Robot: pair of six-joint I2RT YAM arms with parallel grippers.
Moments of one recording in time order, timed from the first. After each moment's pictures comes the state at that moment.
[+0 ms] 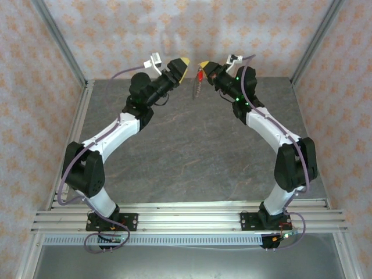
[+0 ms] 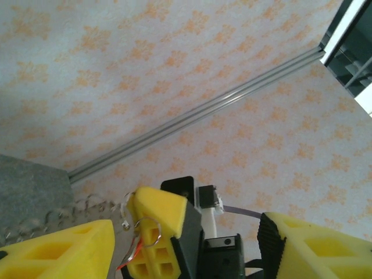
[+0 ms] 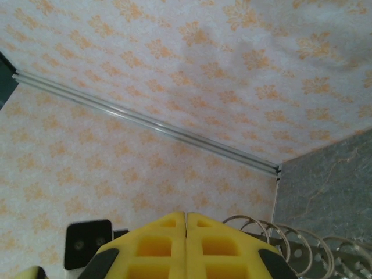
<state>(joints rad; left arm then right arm) -0.38 1.68 1.37 0.54 0.35 -1.20 0.33 1.71 1.40 0.43 -0.48 1.24</state>
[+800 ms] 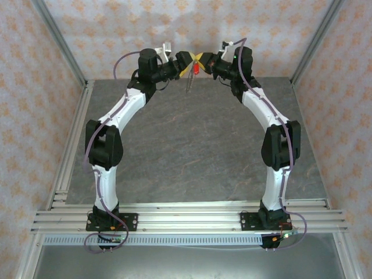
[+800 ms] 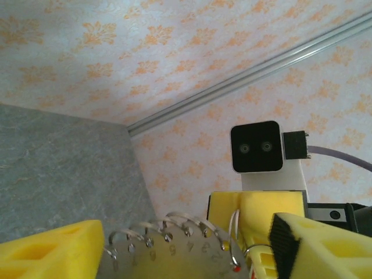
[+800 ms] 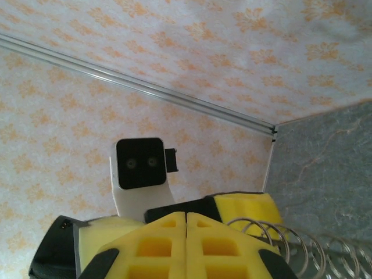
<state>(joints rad) -0.27 2.06 1.89 0.11 0.64 -1.05 0.27 2.01 1.82 0.18 -0.77 1.20</state>
